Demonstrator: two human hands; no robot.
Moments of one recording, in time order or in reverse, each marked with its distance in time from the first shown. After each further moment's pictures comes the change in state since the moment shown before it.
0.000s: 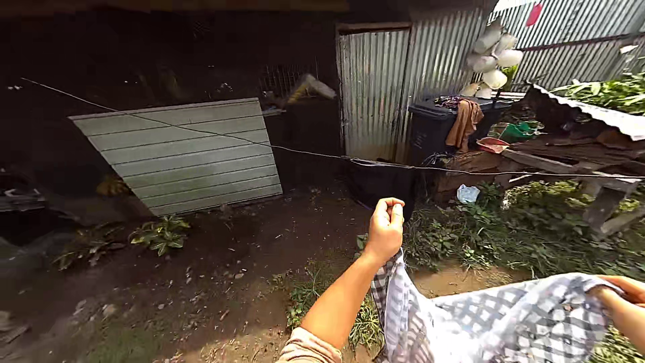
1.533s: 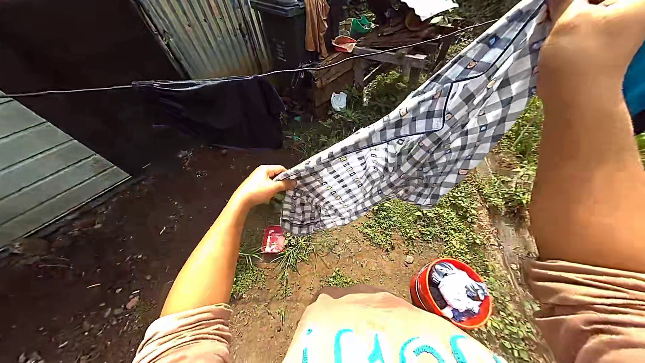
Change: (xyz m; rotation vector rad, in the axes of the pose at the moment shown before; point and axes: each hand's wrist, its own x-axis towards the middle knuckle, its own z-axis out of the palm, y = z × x) left_hand 0.023 -0.084 -0.012 0.688 -0.809 -0.173; right_hand 0.040 -0.067 -0.135 -0.067 0.697 -0.106
